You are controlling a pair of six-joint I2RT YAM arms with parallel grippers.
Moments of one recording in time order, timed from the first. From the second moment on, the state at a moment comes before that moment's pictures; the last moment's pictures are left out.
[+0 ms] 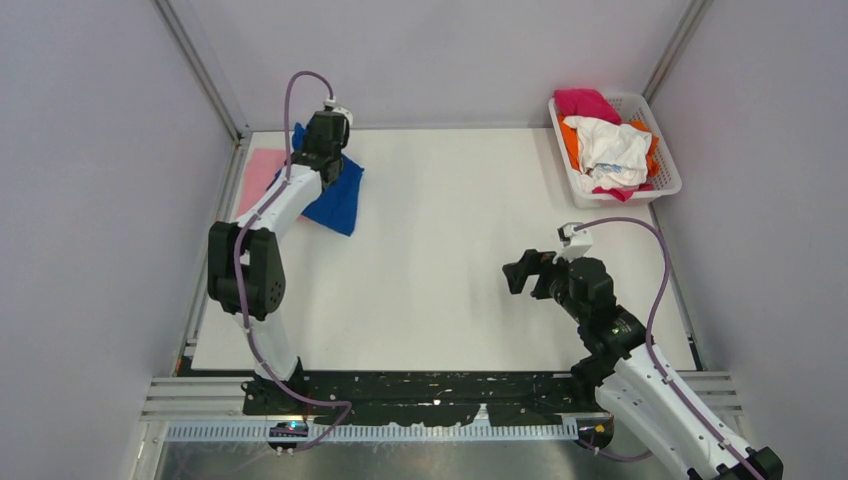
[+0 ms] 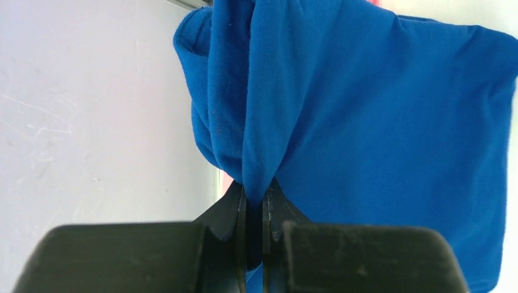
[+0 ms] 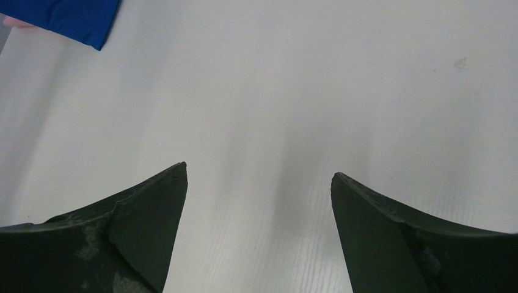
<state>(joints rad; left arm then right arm) -0.24 1.85 1.51 -0.31 -0.65 0.39 0.44 0.55 0.39 -0.22 0.04 0.41</state>
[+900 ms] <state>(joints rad) -0.18 1.75 1.59 -0.33 -0.54 0.45 0.44 0.59 0.37 -0.19 0.02 0.42</state>
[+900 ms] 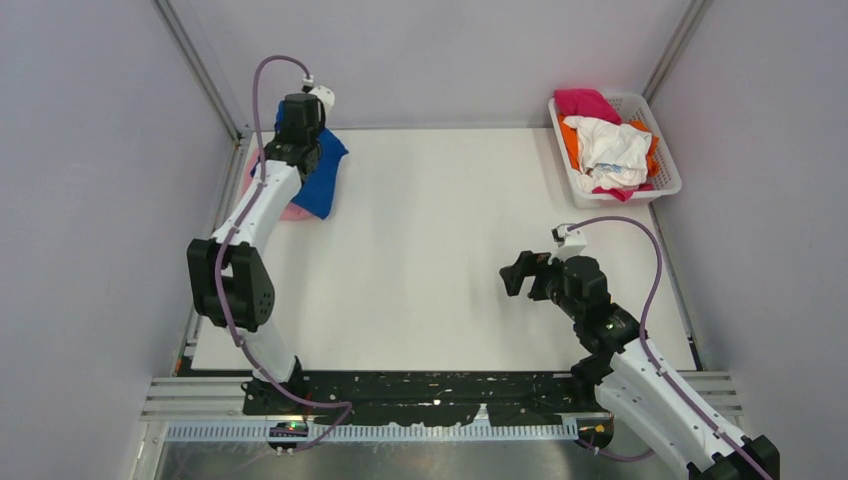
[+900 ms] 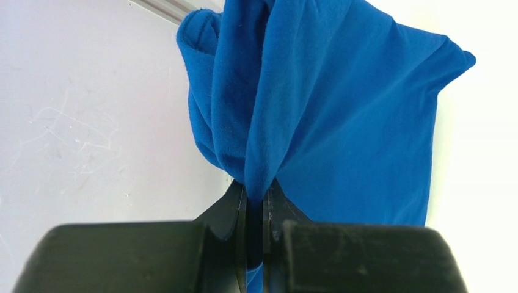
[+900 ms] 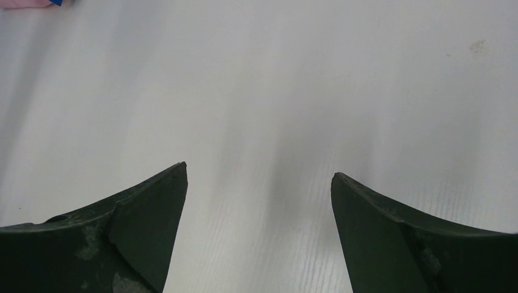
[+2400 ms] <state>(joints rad) 0.14 2.22 1.98 -0.49 -0.46 0.21 0.44 0.60 0.37 -0.19 0.15 0.41</state>
